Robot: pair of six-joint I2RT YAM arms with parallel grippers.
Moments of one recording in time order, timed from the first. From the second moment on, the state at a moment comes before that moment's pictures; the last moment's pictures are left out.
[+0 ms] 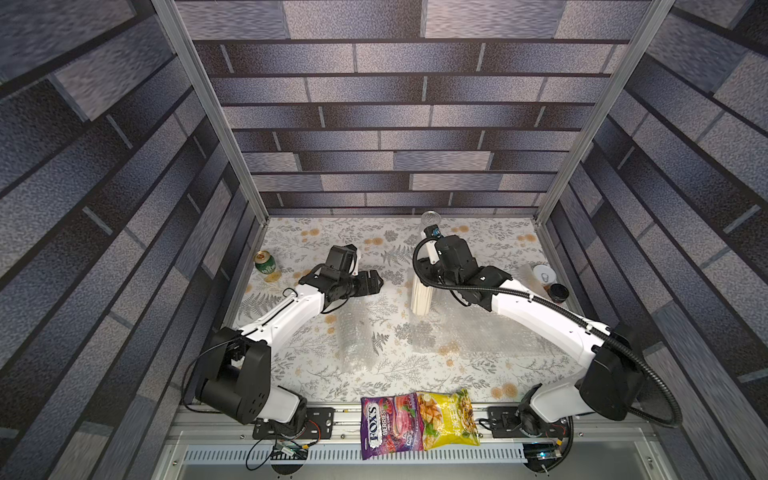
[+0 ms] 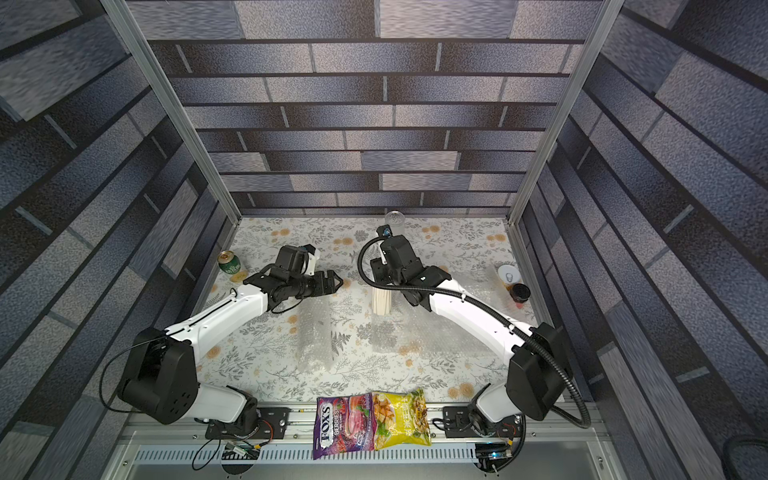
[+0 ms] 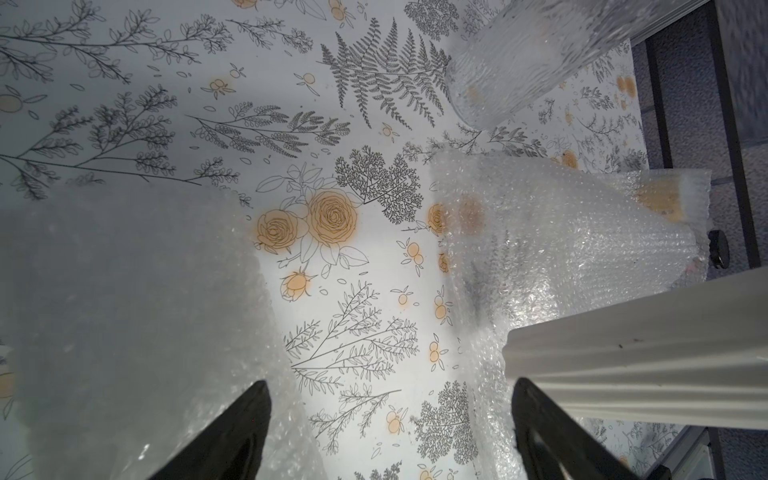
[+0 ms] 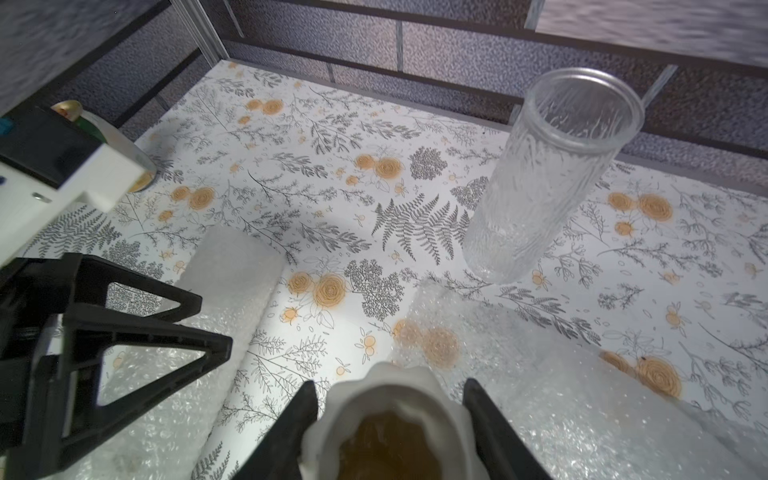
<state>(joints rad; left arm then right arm) -0.37 1.44 0.97 -0.36 0.29 -0.47 0.75 1.48 1.21 -0.31 0.16 0.20</state>
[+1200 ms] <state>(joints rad) -0.24 1.45 0.98 -0.36 0.31 -0.47 0.73 2.12 1.69 0.21 0.16 -0.12</state>
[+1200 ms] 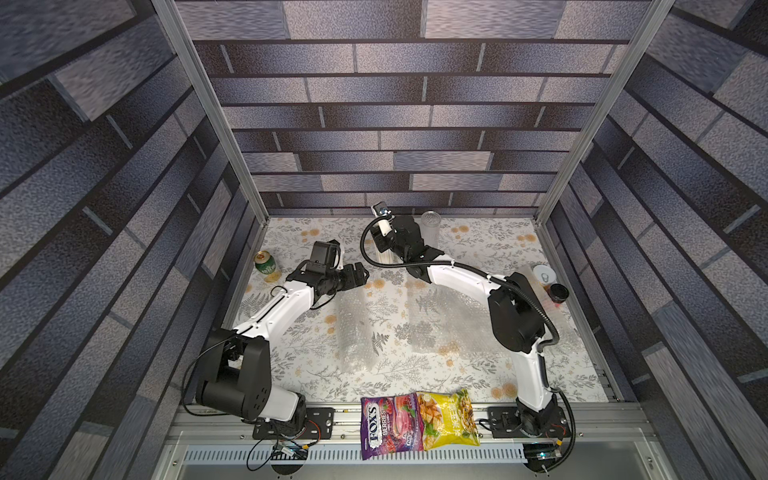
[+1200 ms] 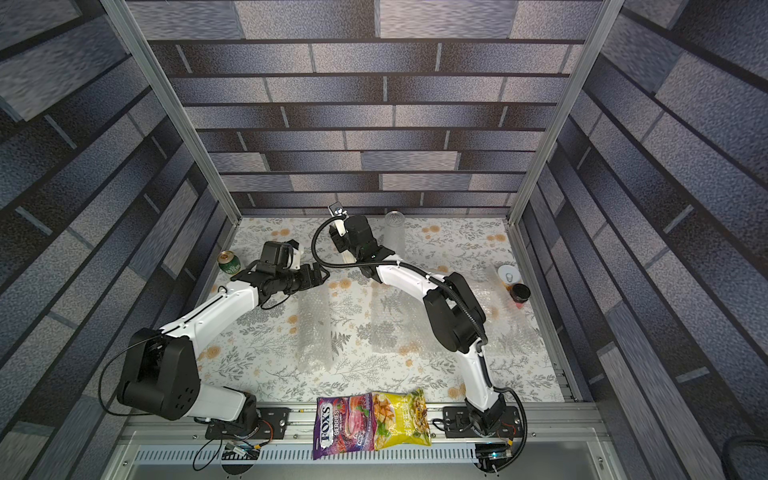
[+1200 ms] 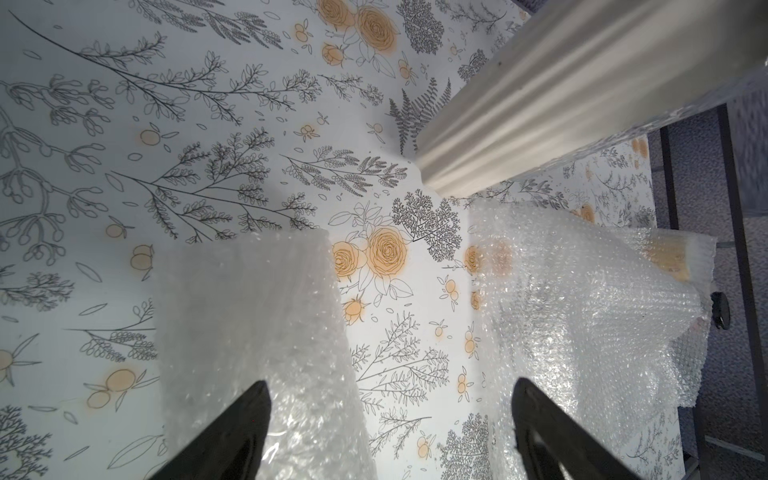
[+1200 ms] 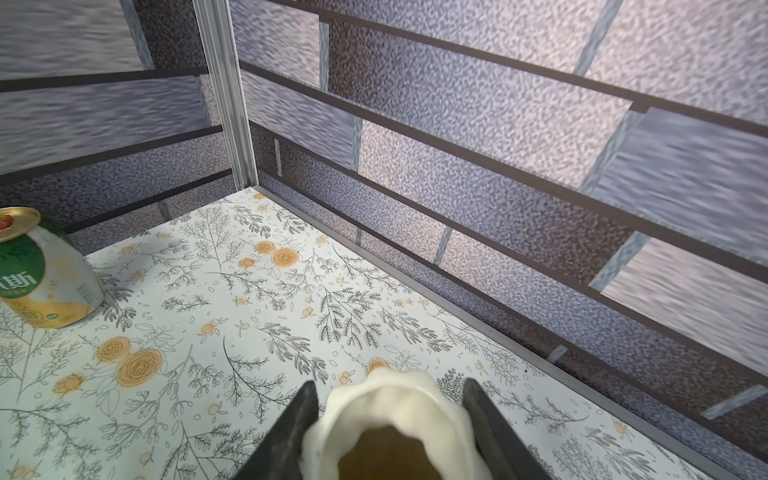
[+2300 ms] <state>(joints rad) -0.21 1.48 0.99 -0.36 0.31 -0.47 0.65 2.24 1.69 0.39 0.13 -0.05</state>
